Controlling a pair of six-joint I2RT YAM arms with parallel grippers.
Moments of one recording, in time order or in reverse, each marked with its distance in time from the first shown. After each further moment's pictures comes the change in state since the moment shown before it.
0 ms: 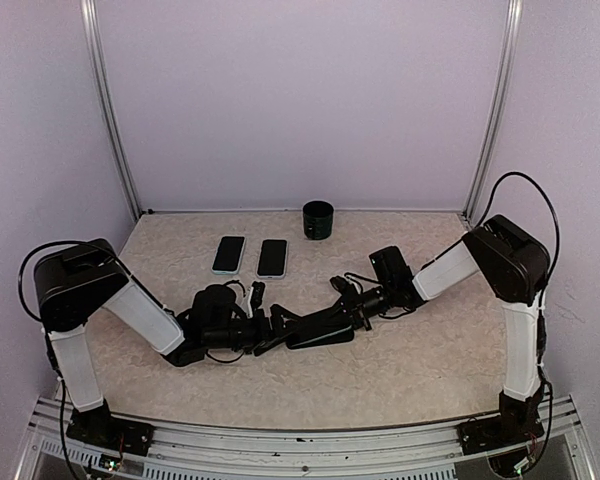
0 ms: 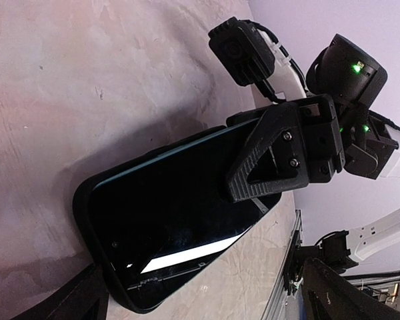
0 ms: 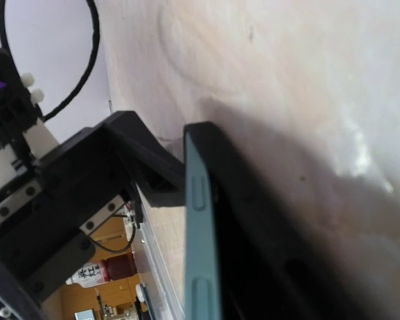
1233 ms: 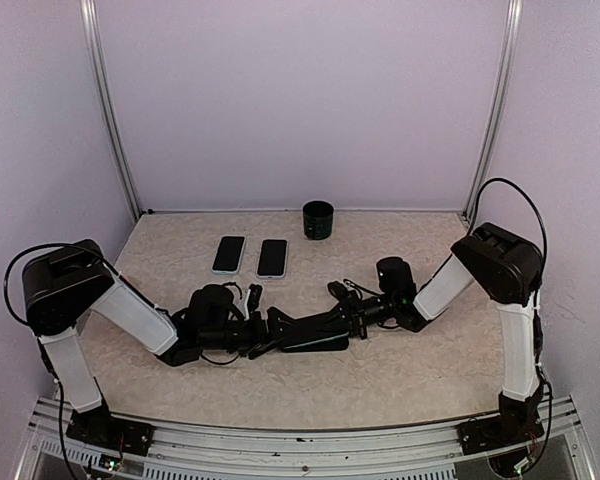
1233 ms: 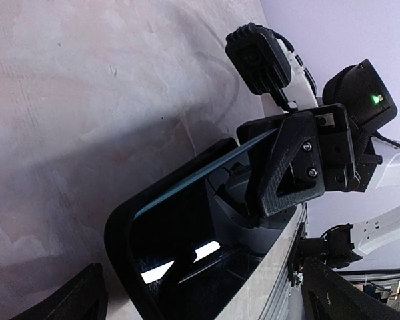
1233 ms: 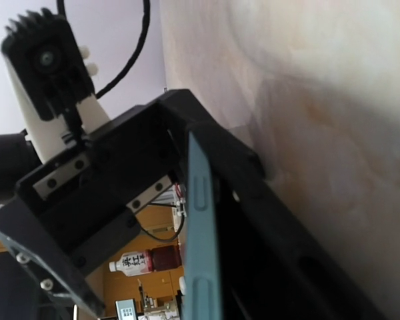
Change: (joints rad) left arm -0.003 -0.071 -0.026 -0.098 -0.003 0.010; right arm 0.033 0.032 -0.155 0.538 -0.054 0.325
